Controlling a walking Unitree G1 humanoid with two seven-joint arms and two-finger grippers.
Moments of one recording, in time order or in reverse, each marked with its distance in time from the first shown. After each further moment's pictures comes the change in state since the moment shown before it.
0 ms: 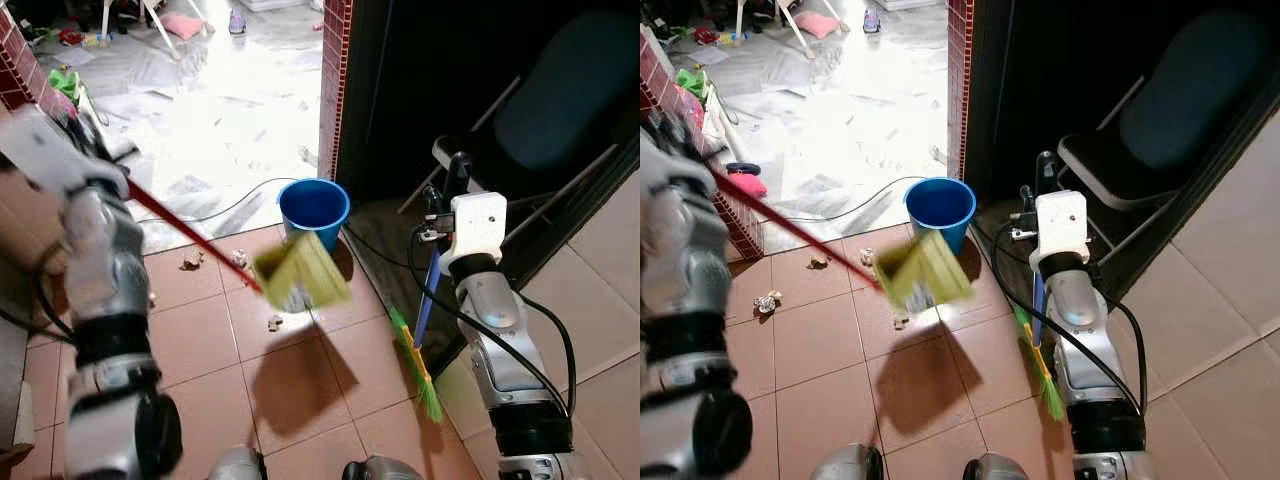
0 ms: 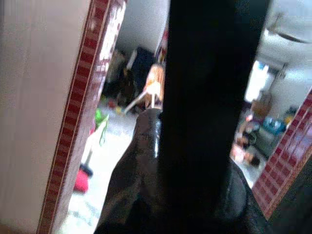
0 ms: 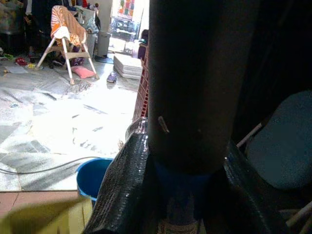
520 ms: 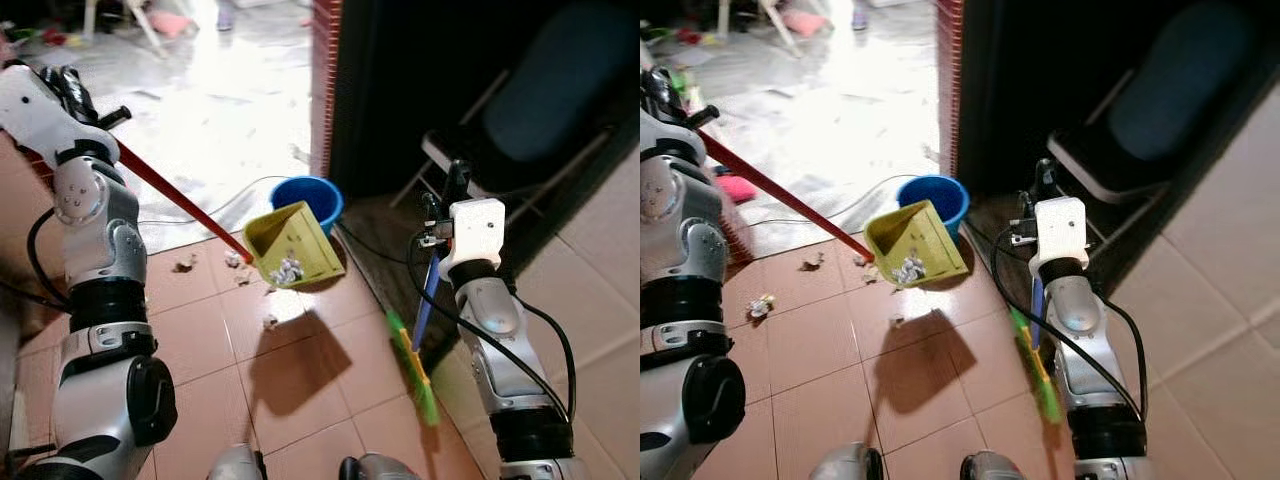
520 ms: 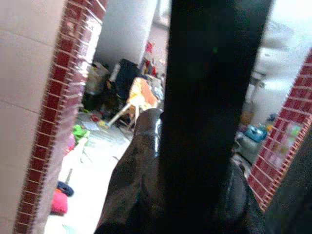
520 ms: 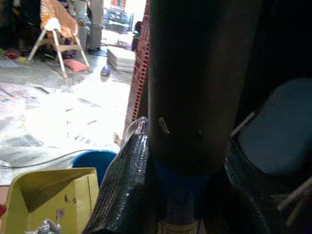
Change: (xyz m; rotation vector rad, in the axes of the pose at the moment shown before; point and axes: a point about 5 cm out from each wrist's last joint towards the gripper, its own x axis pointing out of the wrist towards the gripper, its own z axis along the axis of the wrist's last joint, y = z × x) left arm 0.017 -0.012 0.005 -0.008 -0.044 -0.030; right arm -0.004 0.000 -0.005 -0.003 0.017 0.008
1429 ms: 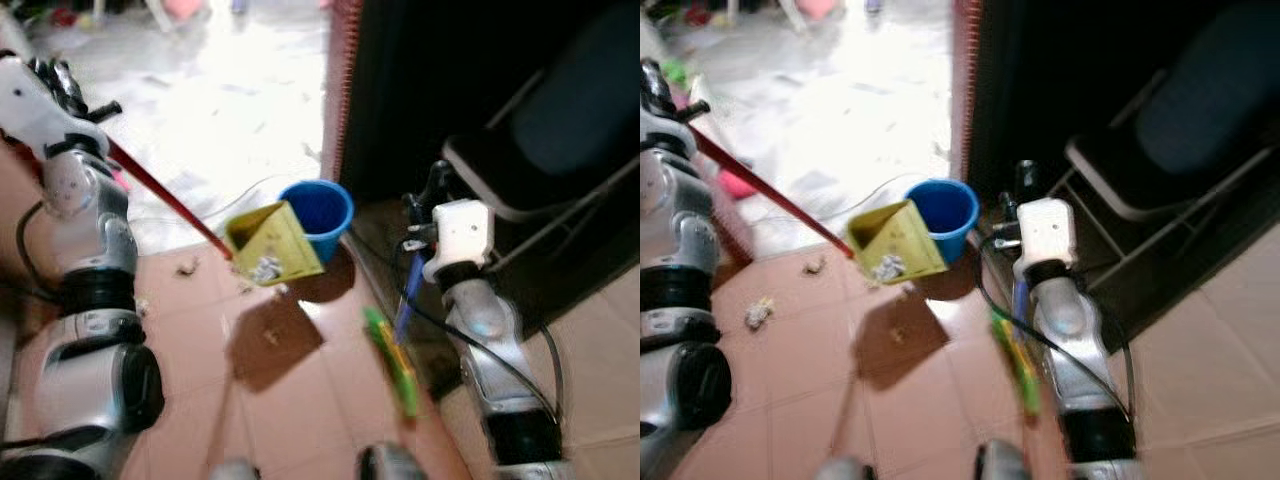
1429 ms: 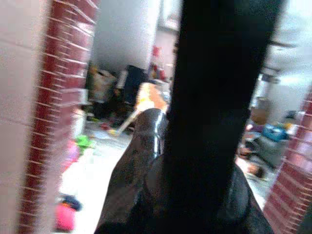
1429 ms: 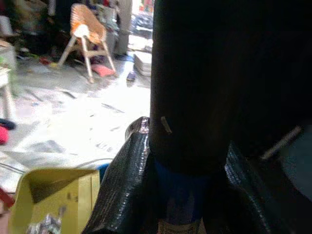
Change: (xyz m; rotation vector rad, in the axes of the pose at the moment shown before) left arm 0.003 -0.009 -0.008 0.028 -0.024 -0.052; right arm -0.006 0.007 -0.002 0.015 -0.016 0.053
